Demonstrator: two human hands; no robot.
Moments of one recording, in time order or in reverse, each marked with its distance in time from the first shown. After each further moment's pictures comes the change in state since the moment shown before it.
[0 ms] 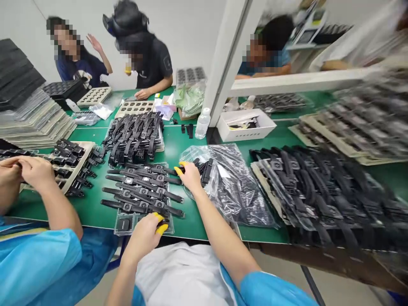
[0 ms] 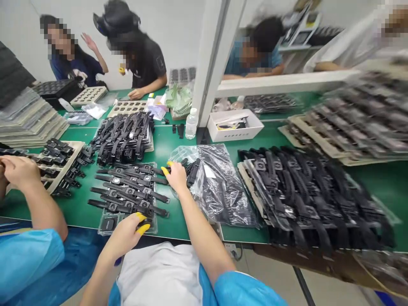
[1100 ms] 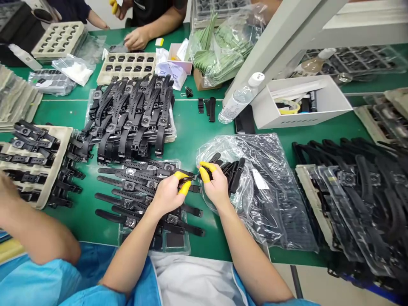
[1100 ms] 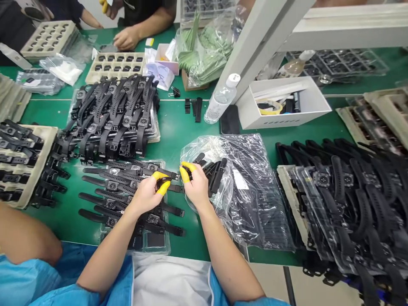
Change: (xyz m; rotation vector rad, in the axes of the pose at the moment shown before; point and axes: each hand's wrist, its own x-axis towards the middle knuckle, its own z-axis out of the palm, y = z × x) left_hand 0.169 -0.018 -0.029 -0.426 0.136 0.124; right_hand -0.017 0.007 -0.006 0.388 0.232 0.063
